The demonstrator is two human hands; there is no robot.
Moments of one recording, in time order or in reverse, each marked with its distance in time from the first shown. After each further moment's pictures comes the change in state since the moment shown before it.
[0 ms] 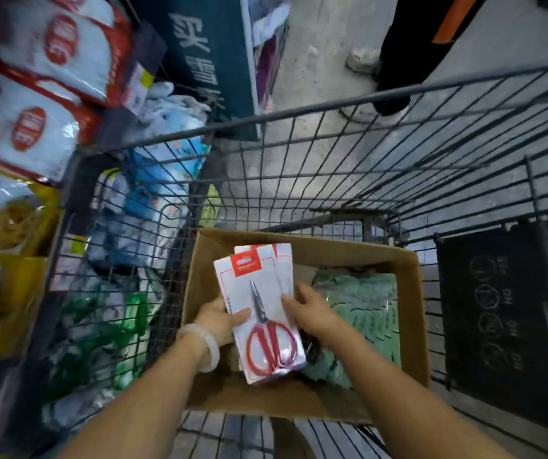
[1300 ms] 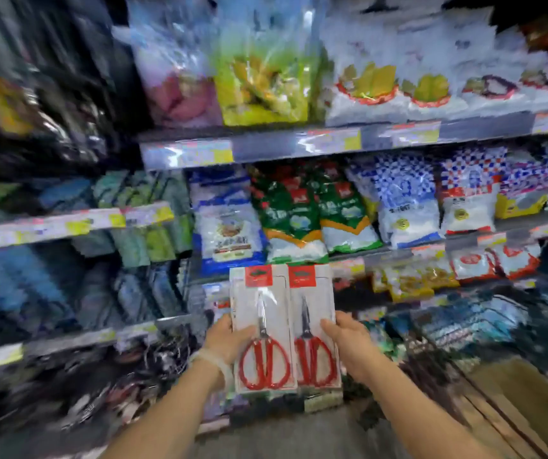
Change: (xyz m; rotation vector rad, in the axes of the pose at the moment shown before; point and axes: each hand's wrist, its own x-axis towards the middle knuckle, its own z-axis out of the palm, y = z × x) left_hand -0.479 -0.389 -0.239 -0.804 0.869 0.519; right_hand -0.441 0.049 0.334 -0.425 -0.657 -0.608
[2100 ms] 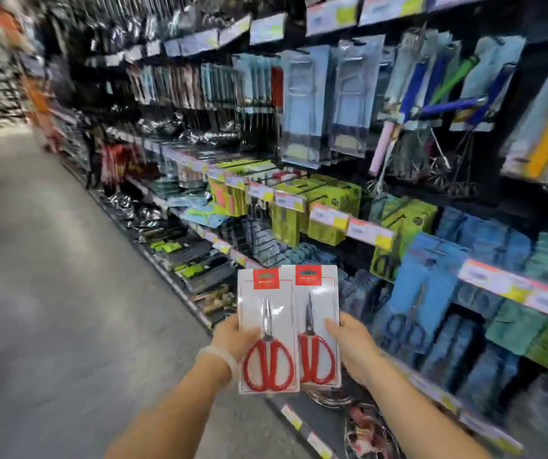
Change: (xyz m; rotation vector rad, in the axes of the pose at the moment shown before) left_hand -0.153 -0.086 -0.540 -0.238 0.945 -0.126; right_hand -0.103 -0.007 0.620 -0.395 -0.836 -0.098
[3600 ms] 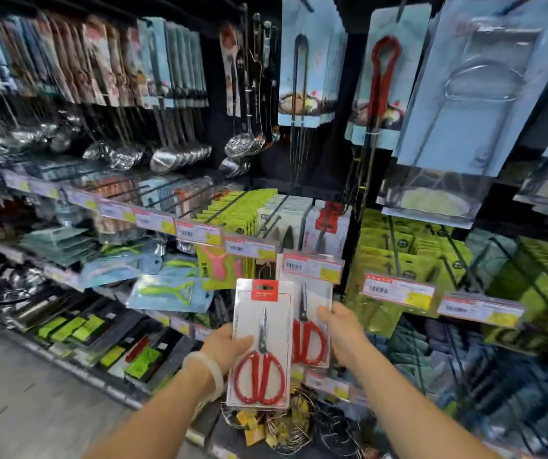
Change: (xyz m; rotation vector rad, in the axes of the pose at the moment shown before) left_hand 0.539 0.111 -0.182 0.132 -0.542 0.006; right_hand 0.414 -0.148 0.296 0.140 0.449 0.073
